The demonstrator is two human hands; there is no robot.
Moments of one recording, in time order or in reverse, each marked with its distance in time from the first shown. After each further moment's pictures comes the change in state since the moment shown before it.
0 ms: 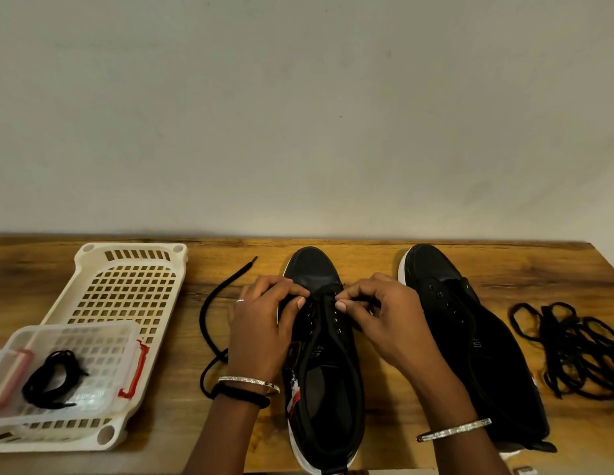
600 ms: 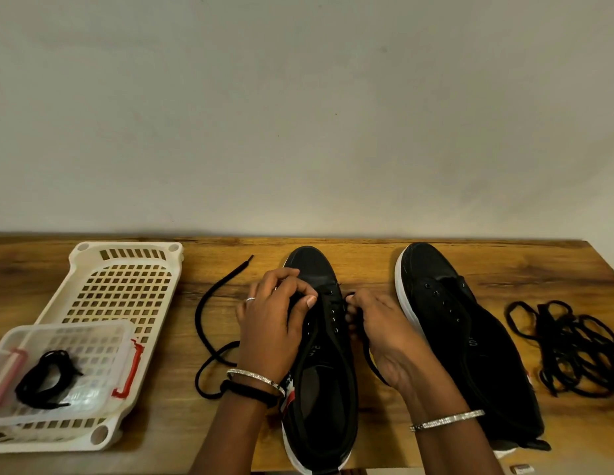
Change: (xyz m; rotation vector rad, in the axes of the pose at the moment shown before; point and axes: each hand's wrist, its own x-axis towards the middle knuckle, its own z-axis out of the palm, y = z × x) left_hand -0.001 0.019 0.009 0.027 -0.057 -0.044; right_hand 0.000 -0.007 0.016 0.647 -0.060 0.622
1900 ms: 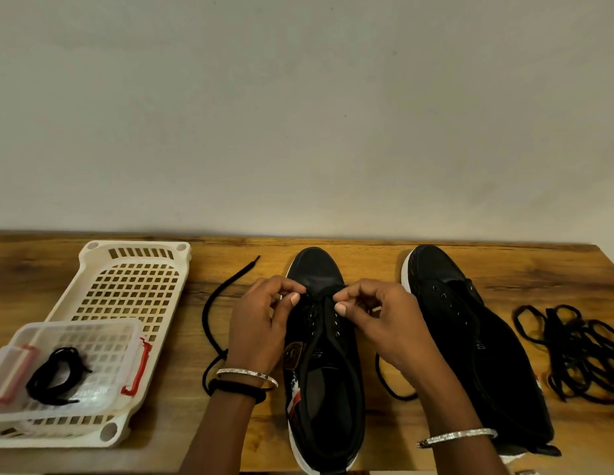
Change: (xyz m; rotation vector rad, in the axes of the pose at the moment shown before) left_hand 0.003 -0.013 -0.019 -0.160 0.025 -0.020; right_hand -0.004 -0.004 -0.013 -0.510 -0.014 -0.528
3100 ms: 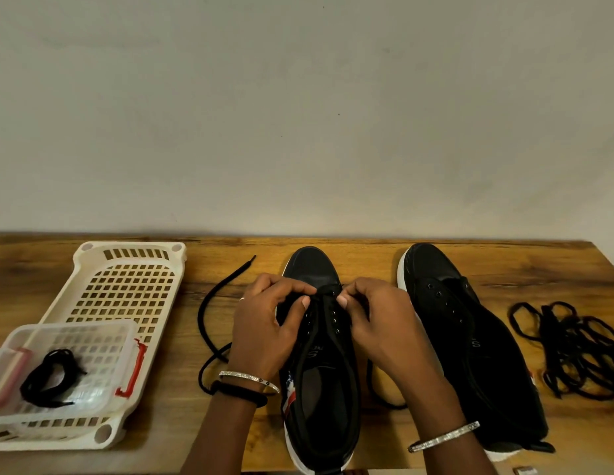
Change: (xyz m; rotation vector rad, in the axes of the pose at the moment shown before) left_hand -0.002 0.006 0.008 0.031 -0.001 0.079; right_hand -0.002 -0.004 0.003 -0.315 0.062 -0.063
